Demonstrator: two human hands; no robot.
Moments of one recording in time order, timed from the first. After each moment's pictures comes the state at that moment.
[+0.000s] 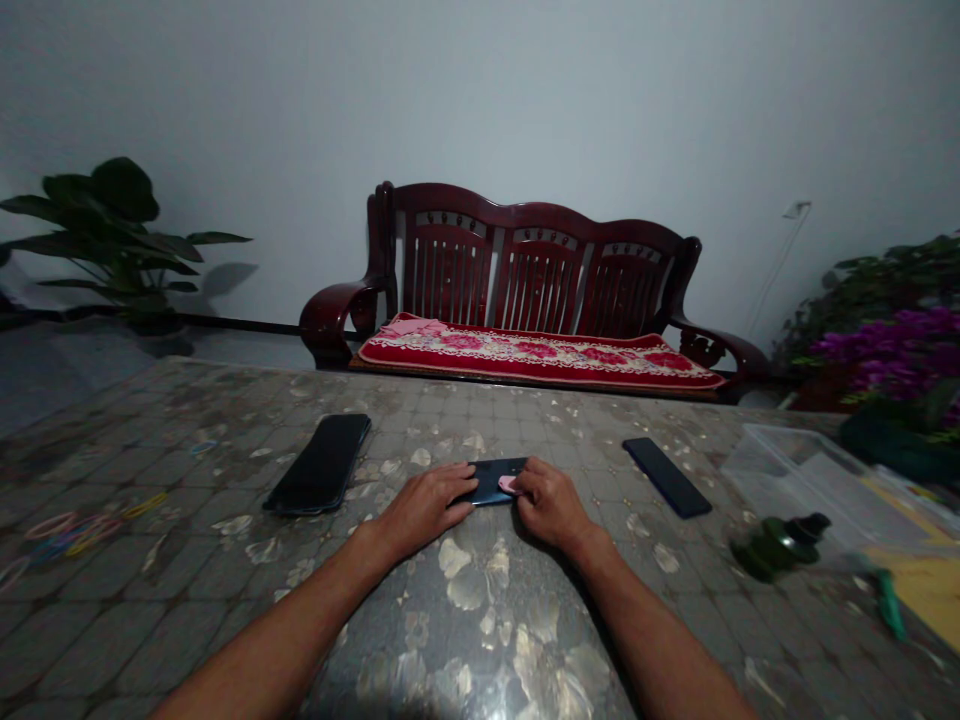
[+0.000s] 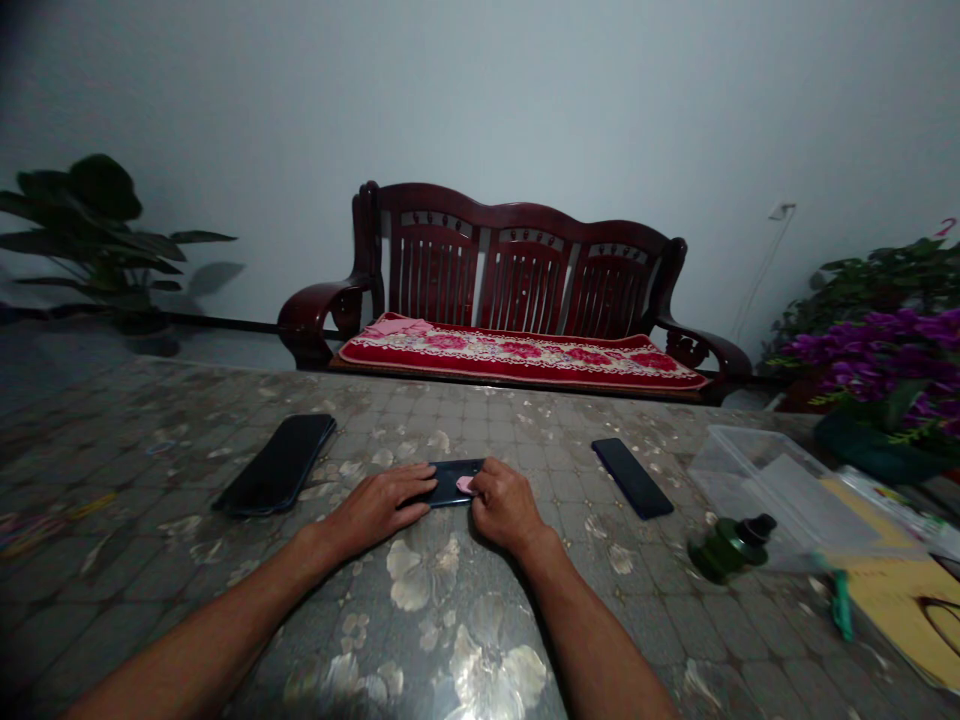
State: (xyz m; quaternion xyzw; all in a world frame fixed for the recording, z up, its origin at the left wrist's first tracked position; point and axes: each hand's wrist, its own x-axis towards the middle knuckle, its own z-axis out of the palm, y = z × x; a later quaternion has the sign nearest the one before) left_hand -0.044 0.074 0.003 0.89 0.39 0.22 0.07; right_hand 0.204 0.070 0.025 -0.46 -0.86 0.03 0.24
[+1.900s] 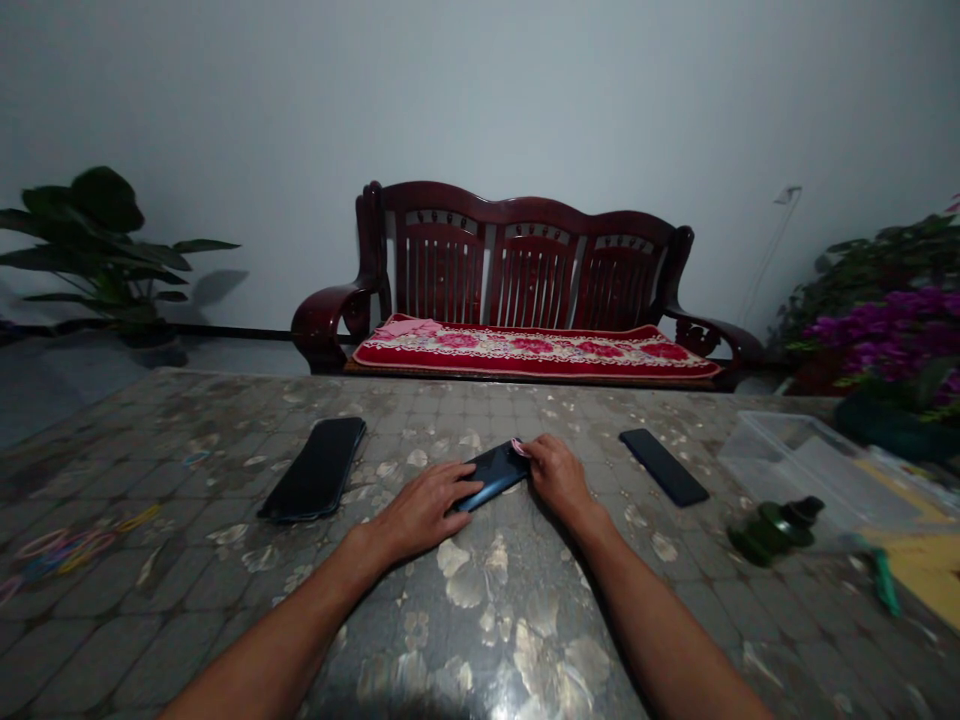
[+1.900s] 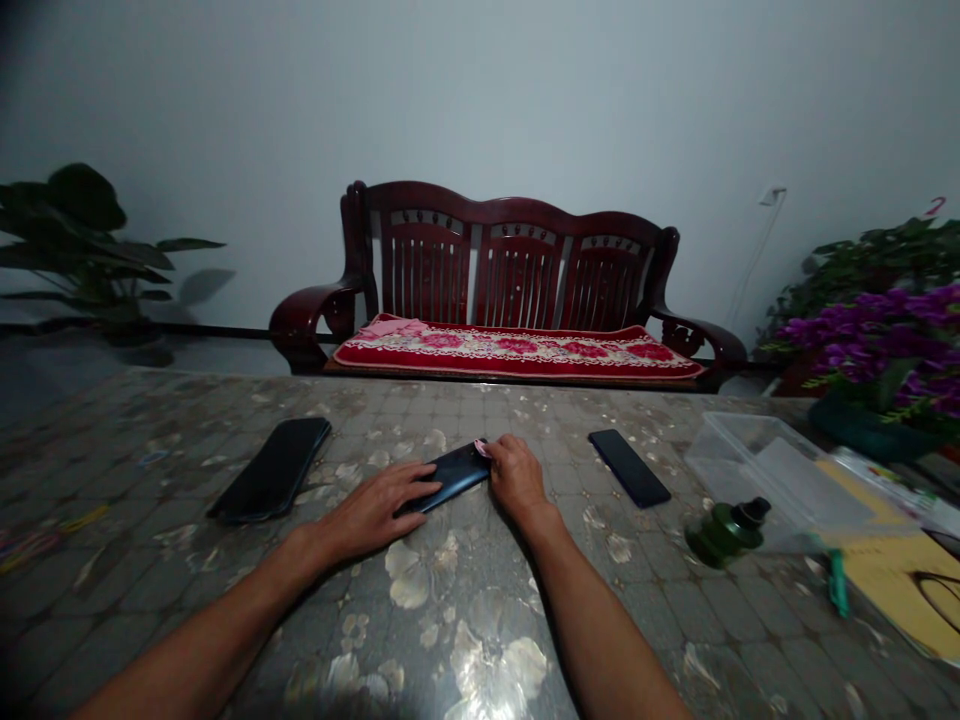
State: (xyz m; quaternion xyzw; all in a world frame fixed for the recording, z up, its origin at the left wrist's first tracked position) left_hand -0.044 0.067 0.020 0.90 0.39 0.17 0.09; right_hand 0.219 0.100 0.020 -0.56 -0.79 0.01 0.24
